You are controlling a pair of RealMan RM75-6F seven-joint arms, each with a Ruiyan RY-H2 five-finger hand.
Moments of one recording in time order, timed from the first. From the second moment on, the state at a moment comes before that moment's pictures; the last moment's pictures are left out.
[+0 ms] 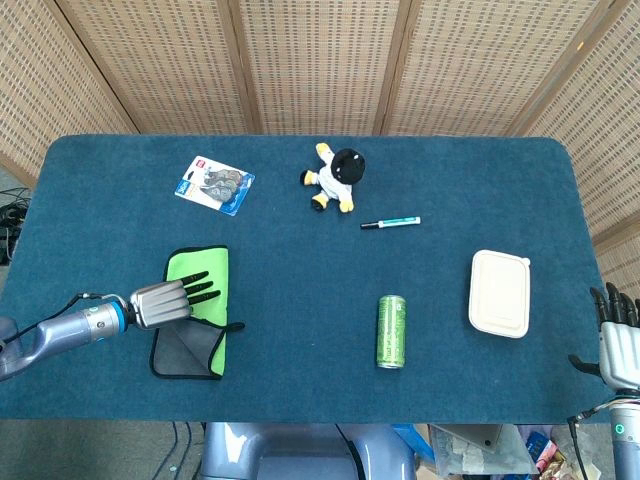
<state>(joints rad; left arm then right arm) -0.93 -1.36 0.40 -0.93 2.00 1.04 -0.02 0.11 -1.19 0.14 -1.51 -1.18 1.33 -0.23</state>
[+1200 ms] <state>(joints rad) -0.88 -1.41 0.40 -0.82 2.03 1.07 0.00 0.11 -1.19 0.13 -1.51 -1.18 1.34 -0.24</state>
